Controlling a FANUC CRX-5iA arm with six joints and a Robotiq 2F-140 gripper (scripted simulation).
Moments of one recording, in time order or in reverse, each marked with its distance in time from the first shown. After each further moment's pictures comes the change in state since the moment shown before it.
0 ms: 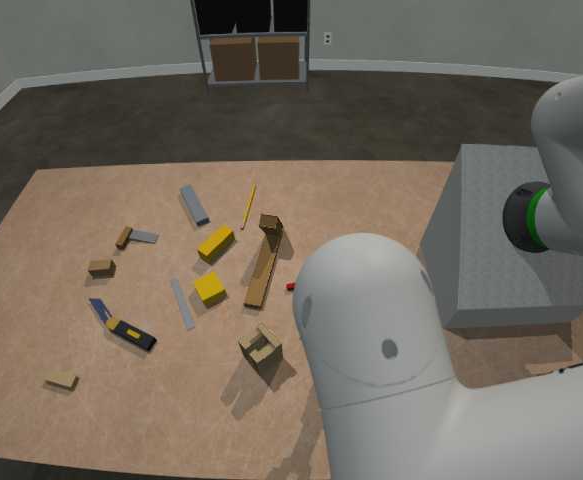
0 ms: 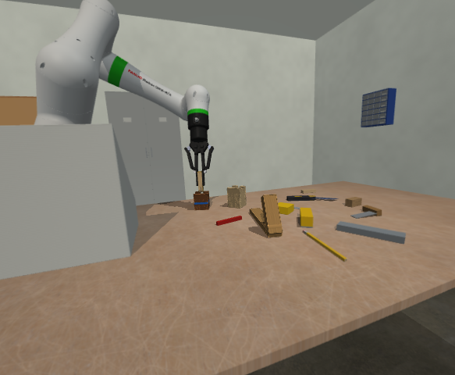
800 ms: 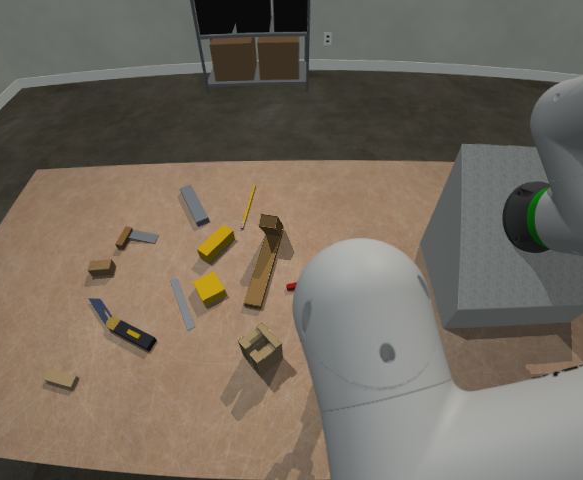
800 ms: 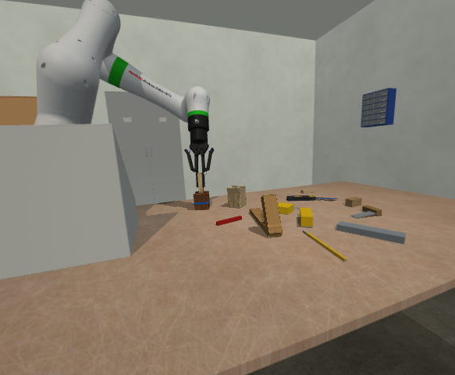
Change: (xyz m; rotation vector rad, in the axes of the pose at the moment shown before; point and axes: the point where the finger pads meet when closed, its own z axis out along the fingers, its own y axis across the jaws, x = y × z) arm 0.002 0.000 0.007 0.000 0.000 0.000
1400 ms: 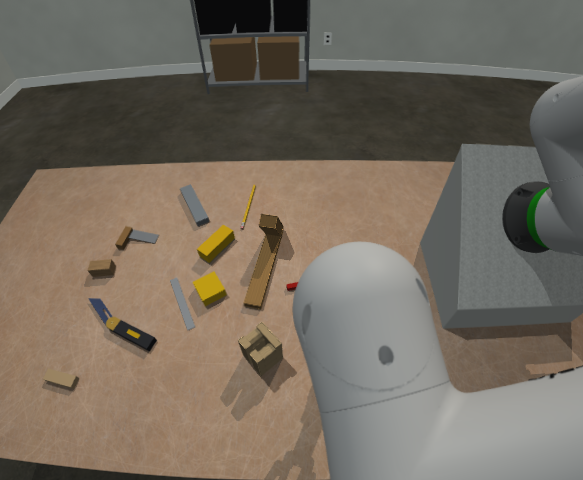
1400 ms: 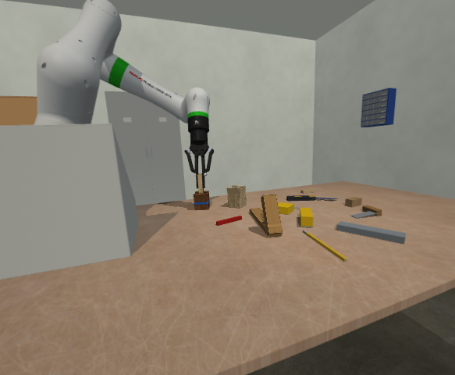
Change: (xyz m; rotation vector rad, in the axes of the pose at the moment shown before) arm 0.001 0.000 0.004 0.000 0.000 0.000
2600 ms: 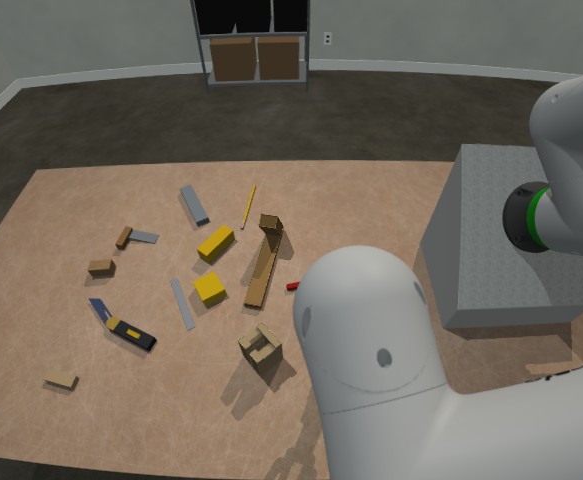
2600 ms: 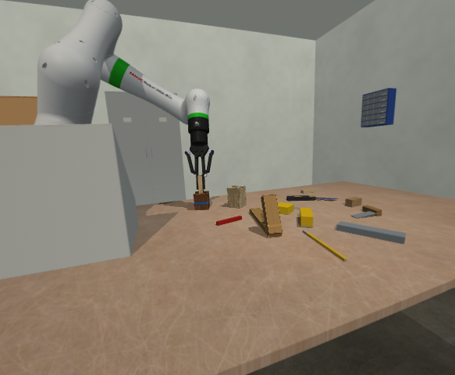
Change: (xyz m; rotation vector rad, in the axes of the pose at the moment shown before) arm 0.001 0.000 0.005 0.000 0.000 0.000
